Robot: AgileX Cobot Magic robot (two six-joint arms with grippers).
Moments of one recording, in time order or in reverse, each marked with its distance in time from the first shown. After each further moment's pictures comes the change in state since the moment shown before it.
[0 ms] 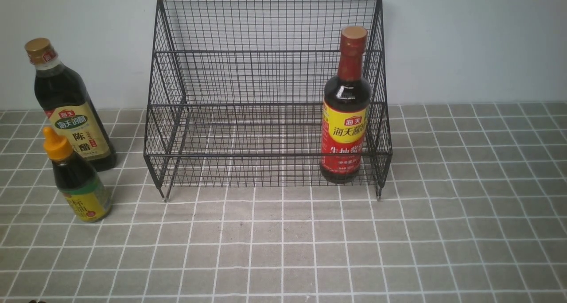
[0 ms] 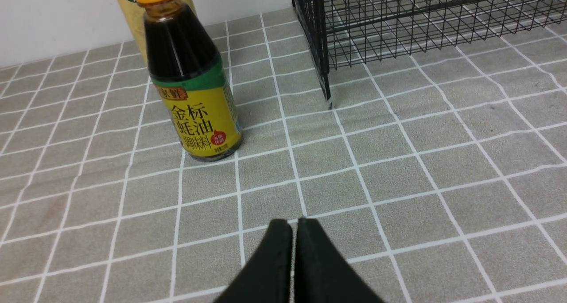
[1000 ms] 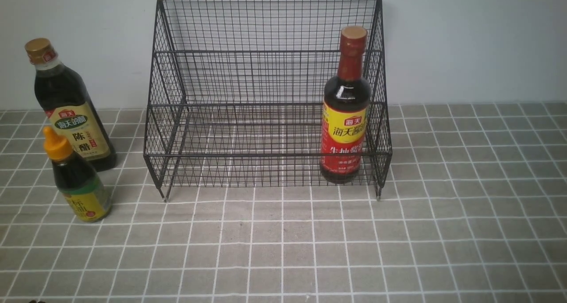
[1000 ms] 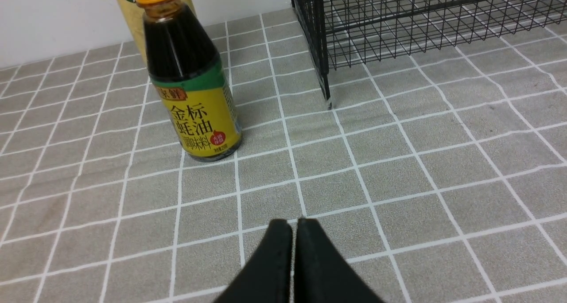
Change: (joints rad) right arm -0.526 -0.300 0.672 -0.040 -0.162 -0.181; left arm 0.000 0.000 0.000 0.000 0.000 0.000
